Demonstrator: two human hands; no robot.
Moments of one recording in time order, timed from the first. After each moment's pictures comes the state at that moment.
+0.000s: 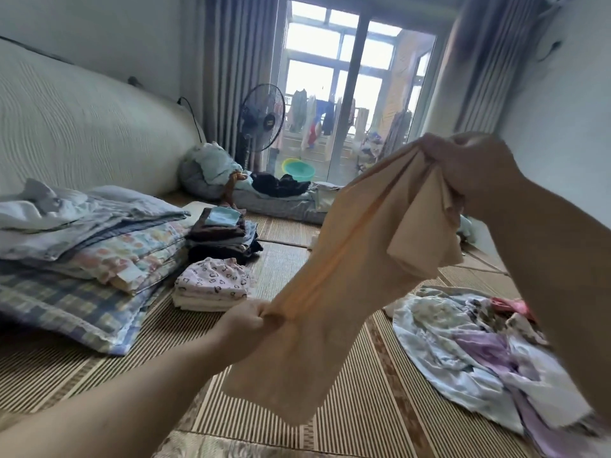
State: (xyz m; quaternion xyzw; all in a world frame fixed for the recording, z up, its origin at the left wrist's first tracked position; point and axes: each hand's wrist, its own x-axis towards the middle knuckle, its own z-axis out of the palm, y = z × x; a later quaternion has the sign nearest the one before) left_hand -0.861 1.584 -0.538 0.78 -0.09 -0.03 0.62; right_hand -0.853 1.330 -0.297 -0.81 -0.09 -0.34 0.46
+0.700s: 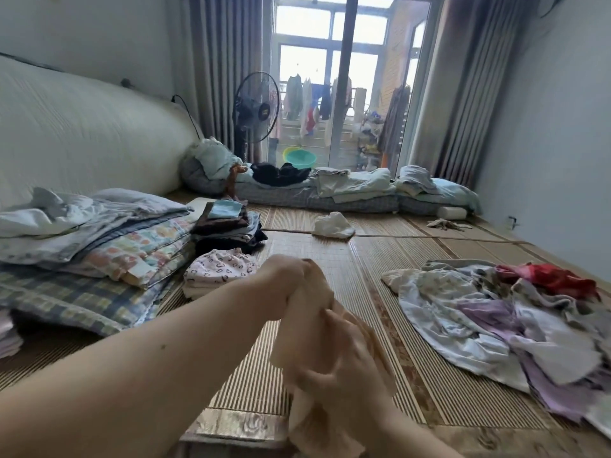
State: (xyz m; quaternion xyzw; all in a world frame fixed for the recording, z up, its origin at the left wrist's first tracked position) left_hand -0.858 1.525 -0.477 0.73 0.12 -0.06 0.67; right_hand -0.934 1.391 -0.570 -0.88 -0.14 -0.11 0.45
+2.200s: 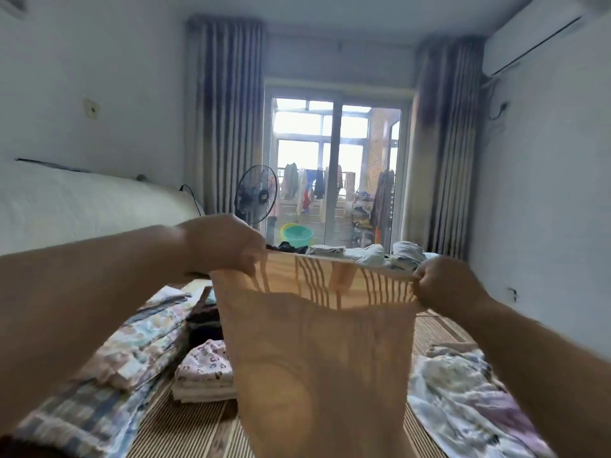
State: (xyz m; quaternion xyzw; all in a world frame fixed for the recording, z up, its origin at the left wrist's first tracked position) left_hand -0.859 1.608 -0.282 0.98 -0.10 0.14 -0.13; right_hand -0.848 1.292 -0.343 -0.95 0.00 -0.28 0.16
